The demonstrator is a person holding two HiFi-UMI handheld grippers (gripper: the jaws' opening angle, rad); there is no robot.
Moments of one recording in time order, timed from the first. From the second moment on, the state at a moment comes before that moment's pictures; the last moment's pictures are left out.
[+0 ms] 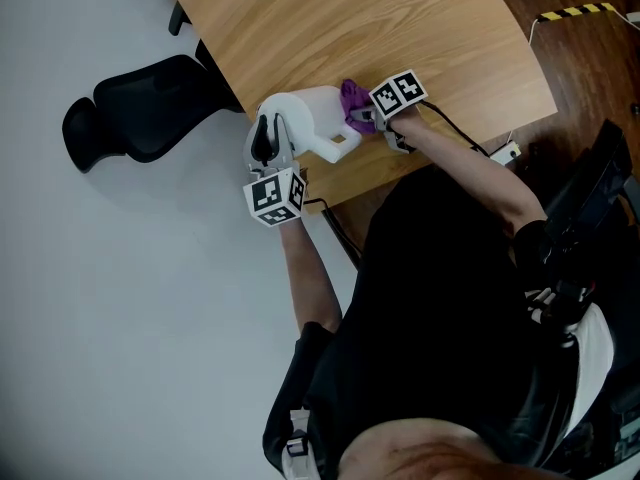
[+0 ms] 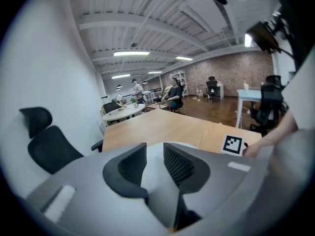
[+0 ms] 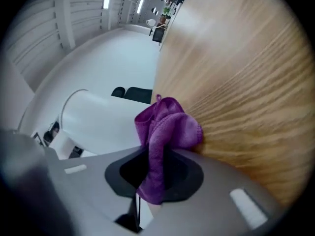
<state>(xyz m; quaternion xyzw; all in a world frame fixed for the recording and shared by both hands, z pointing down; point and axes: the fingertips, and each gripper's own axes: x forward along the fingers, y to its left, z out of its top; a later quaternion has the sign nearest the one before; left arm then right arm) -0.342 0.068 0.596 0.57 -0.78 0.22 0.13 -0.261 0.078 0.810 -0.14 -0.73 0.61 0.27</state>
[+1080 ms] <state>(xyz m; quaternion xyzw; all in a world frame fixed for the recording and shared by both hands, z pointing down) -0.370 0.034 0.604 0.64 -0.71 0.18 0.22 -0.264 0.030 0.759 -0.15 -0.74 0.64 0.13</state>
